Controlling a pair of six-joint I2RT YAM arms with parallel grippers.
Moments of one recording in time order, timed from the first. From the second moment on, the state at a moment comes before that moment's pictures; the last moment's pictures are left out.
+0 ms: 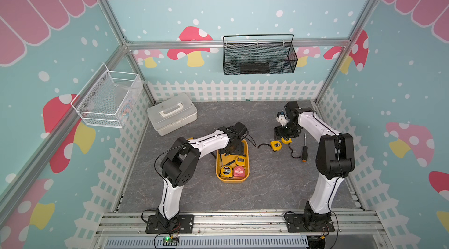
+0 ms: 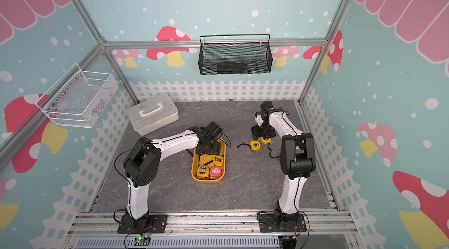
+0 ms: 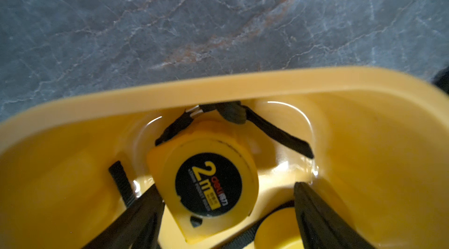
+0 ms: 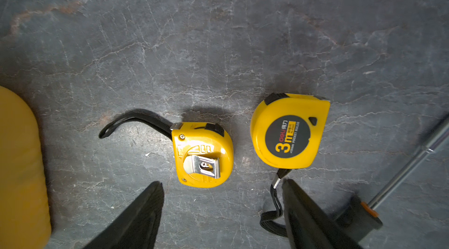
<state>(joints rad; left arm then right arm) -0.70 2.03 1.48 -0.75 -0.09 -0.58 0.11 1.92 1.53 -0.98 -0.11 -0.10</state>
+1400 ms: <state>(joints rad) -0.70 2.03 1.47 -0.73 -0.08 -0.53 0.12 1.93 1.52 -0.97 -0.17 -0.10</state>
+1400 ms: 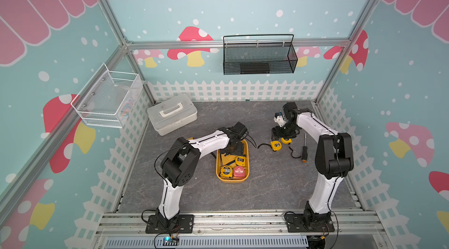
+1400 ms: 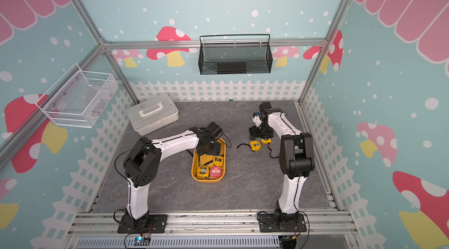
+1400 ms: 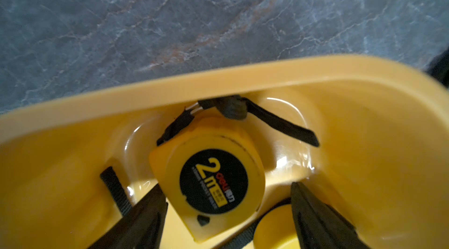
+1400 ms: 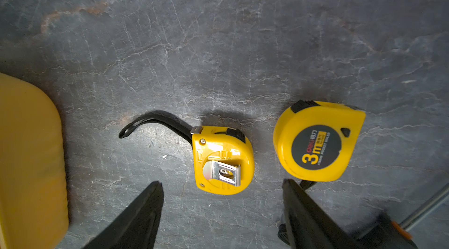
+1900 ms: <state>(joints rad) -0.69 2.04 1.47 -0.74 -0.09 -0.46 0.12 1.93 1.52 -0.97 -0.17 -0.10</state>
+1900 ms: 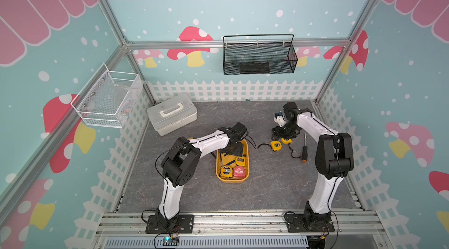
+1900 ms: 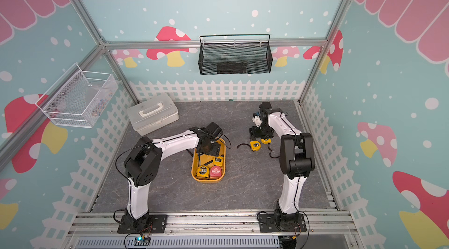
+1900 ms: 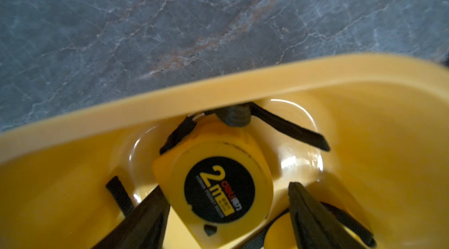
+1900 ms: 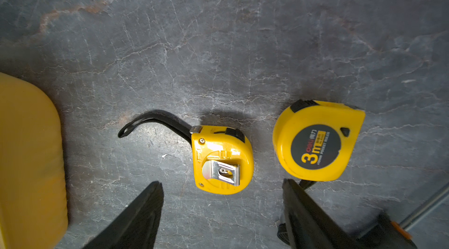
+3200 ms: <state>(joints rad) -0.68 2.12 1.56 -0.74 -0.10 -0.42 0.13 1.93 1.52 -0.99 -0.17 -0.11</state>
